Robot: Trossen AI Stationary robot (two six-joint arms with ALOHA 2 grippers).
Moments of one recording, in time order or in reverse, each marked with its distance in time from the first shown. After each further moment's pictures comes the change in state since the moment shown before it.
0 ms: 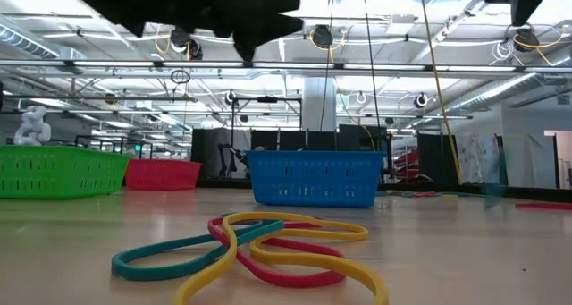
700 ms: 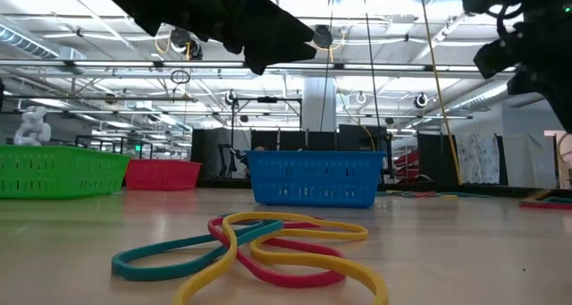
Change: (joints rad) left arm 0.009 0.071 0.105 -0.205 0.005 0.016; right arm -0.070 0.003 -0.549 0.316 -0.212 -0.004
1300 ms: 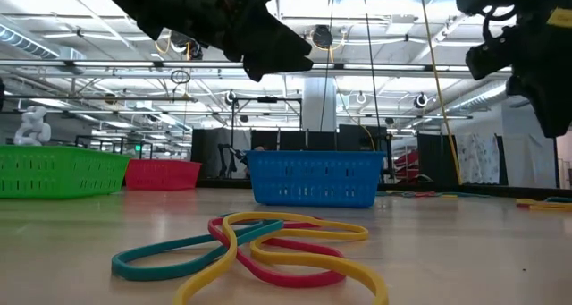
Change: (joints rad) left arm 0.029 0.000 0.000 -0.036 0.000 -0.006; right arm -0.024 -0.001 -0.001 0.038 0.057 0.102
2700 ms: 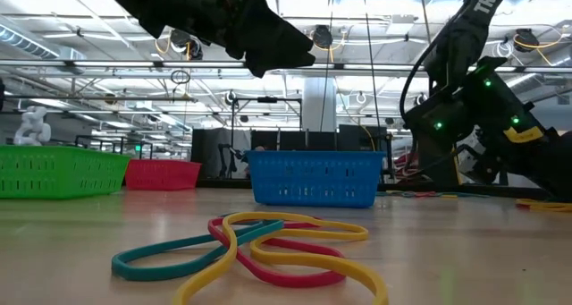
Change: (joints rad) left arm 0.002 -0.001 0.011 -0.005 0.011 0.034; right arm -0.326 0.596 -0.083 0.085 0.015 -0.574
